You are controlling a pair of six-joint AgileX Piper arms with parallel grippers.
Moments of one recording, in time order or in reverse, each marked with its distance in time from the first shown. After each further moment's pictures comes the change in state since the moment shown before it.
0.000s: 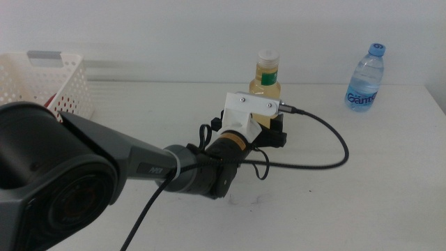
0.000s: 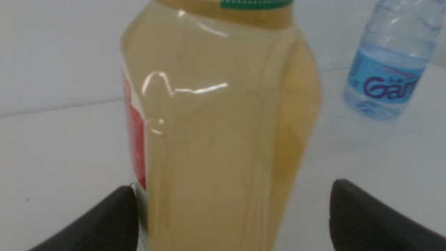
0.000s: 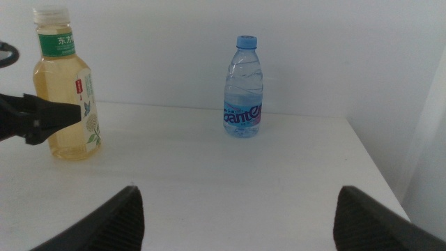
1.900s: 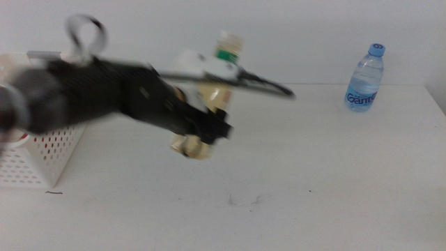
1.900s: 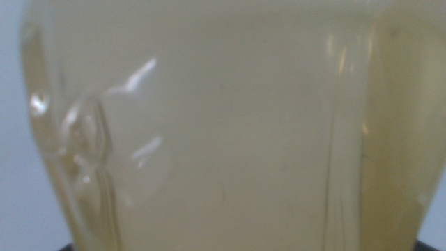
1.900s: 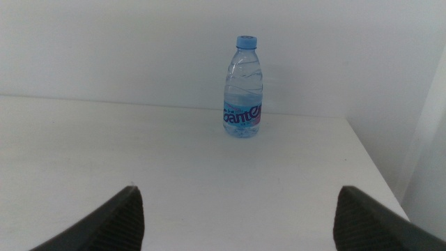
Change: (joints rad) left arm 0.183 -0.517 0.043 0.091 1.101 0.159; right arm 0.000 0.000 0.000 0.000 0.000 0.000
